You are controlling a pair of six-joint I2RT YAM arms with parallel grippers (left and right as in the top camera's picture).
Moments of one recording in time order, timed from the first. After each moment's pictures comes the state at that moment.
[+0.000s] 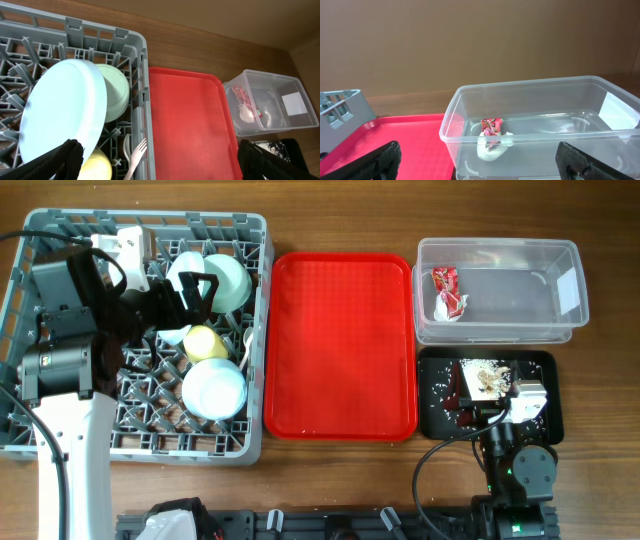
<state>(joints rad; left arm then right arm) 0.14 1.23 1.28 -0.79 0.49 -0.12 0.05 0.02 0.01 0.01 0.01 0.12</state>
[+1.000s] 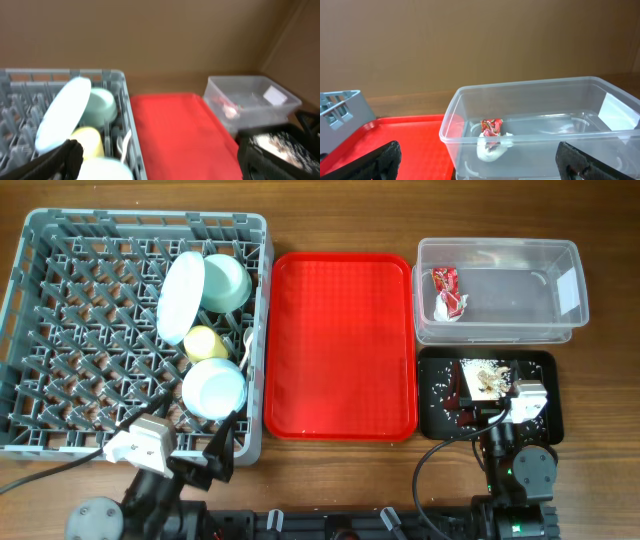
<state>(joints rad) -0.07 0.09 0.65 -0.70 0.29 -0.14 0.05 0.02 0.01 0.01 0.01 0.12</state>
